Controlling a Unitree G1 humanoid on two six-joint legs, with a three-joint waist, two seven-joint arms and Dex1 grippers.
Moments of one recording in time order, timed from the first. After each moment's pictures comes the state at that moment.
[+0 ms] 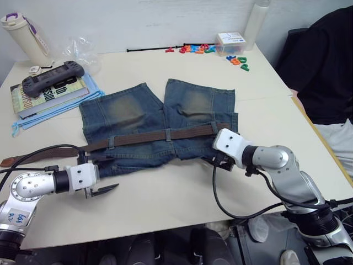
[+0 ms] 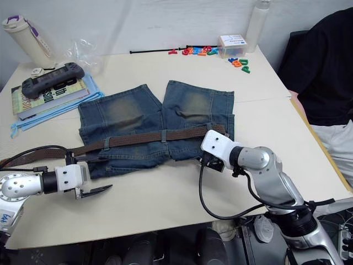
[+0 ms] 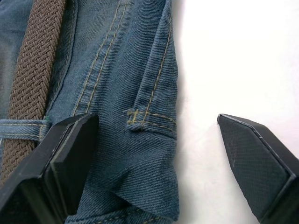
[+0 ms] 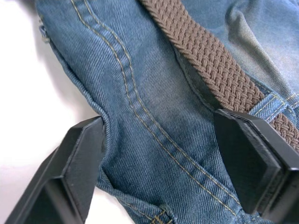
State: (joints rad) left arm -0.03 0.96 0.07 0.10 -0.17 -0.36 -0.92; right arm -0.42 -0.62 0.23 -0.39 -0.09 0.63 0.82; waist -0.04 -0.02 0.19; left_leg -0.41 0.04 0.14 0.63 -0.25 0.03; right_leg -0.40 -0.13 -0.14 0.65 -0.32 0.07
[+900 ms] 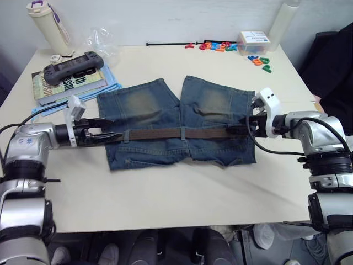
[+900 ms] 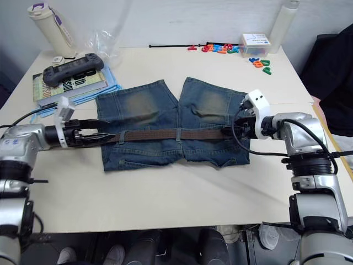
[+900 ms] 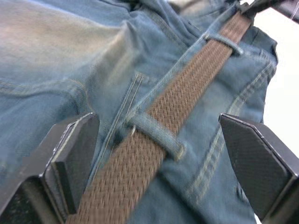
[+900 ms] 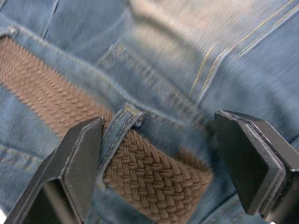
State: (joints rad) left arm -0.89 0.78 -0.01 0.88 -0.33 0.34 -1.29; right arm -0.89 -0.68 0.08 0.40 0.22 0.91 1.00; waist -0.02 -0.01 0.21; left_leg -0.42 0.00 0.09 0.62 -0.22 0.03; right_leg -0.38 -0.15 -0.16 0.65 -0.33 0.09
